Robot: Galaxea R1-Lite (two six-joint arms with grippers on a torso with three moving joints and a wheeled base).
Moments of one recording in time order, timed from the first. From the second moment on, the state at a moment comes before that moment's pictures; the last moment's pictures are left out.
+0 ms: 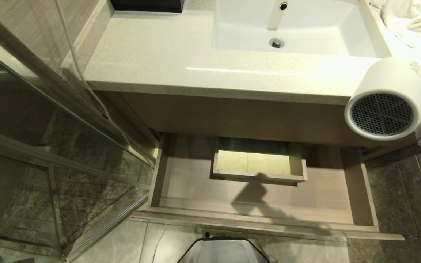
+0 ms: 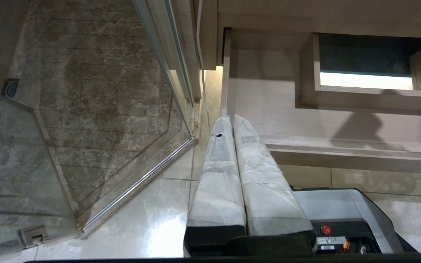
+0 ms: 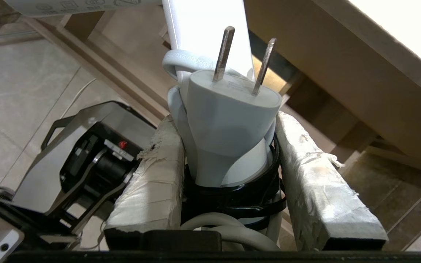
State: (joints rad) left arm 0.00 0.00 0.00 0.00 0.00 0.00; right arm 0.07 0.97 -1.09 0.49 0.31 -0.43
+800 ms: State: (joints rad) left arm 0.00 0.00 0.00 0.00 0.00 0.00; right arm 0.07 0.78 -0.90 0.40 0.17 -0.39
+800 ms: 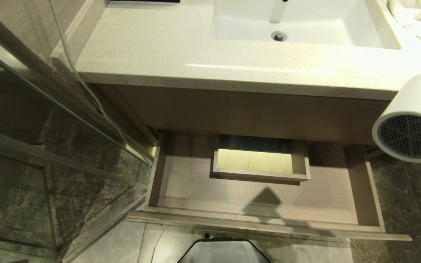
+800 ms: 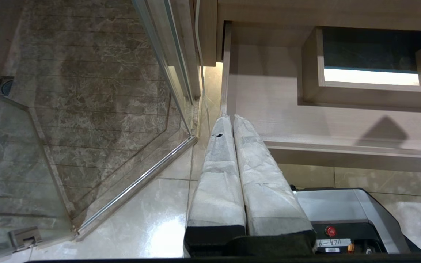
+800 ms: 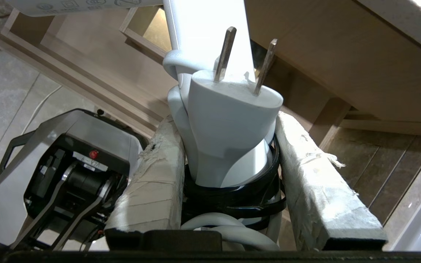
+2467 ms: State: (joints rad) left arm 0.00 0.00 0.00 0.00 0.00 0.00; right arm 0.08 0.69 -0.77 0.36 0.17 -0.39
